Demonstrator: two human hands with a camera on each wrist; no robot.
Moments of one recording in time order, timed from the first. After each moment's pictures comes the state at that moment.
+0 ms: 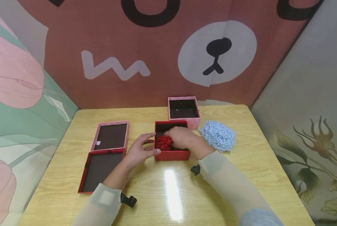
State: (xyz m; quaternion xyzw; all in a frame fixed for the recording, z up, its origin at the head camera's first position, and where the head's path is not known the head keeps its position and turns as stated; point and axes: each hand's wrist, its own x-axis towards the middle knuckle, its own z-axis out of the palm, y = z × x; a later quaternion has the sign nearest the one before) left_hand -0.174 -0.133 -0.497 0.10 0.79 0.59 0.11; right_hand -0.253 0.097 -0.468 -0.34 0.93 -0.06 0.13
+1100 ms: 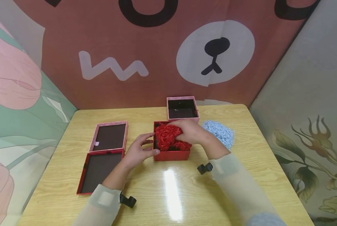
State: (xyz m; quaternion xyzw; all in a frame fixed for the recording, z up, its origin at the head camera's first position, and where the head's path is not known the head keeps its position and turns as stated) left_hand -0.175 -0.133 -0.500 0.10 0.78 0.60 0.11; right_hand -0.241 0.139 -0.420 -0.34 0.91 -0.24 0.08
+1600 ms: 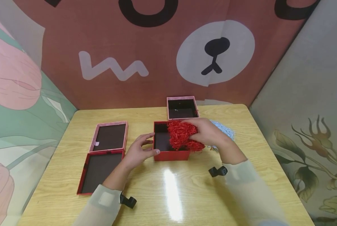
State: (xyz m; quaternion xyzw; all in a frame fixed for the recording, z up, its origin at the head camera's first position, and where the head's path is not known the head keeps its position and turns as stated) left_hand -0.173 -0.133 -0.501 0.10 0.78 0.60 0.11; right_hand -0.223 0.188 -0.407 -0.30 0.90 -0.32 0.06
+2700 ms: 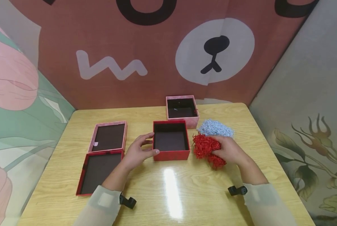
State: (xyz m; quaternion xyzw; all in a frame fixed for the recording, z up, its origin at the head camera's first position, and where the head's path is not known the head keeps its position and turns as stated) left_hand -0.175 -0.135 -0.504 0.10 0.78 0.61 0.12; right_hand -0.183 0.275 -0.482 -0.19 0.92 -0.34 0.06
